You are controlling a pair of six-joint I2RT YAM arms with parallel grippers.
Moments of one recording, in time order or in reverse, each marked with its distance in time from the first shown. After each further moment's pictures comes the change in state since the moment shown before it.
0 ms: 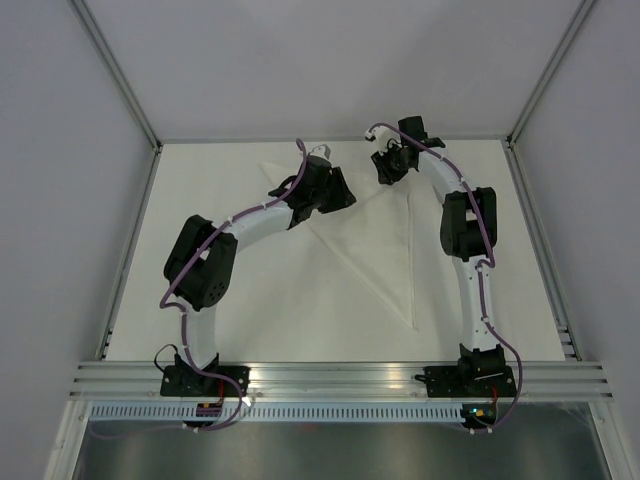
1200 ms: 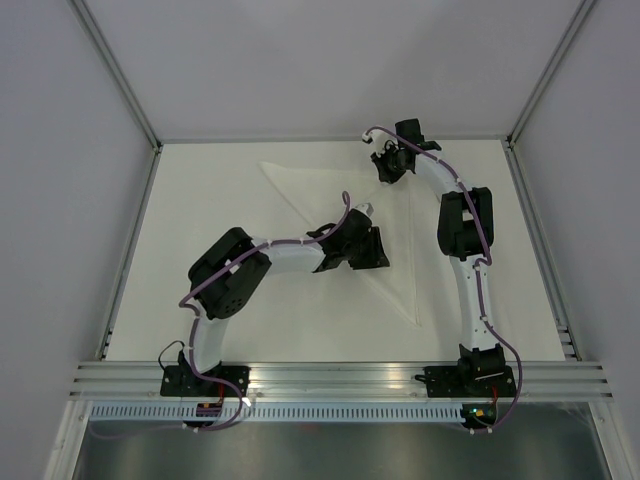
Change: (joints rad) left arm -0.266 0.056 -0.174 0.092 0.081 -0.114; right arm 0.009 0.034 0.004 0.061 0.026 -0.023
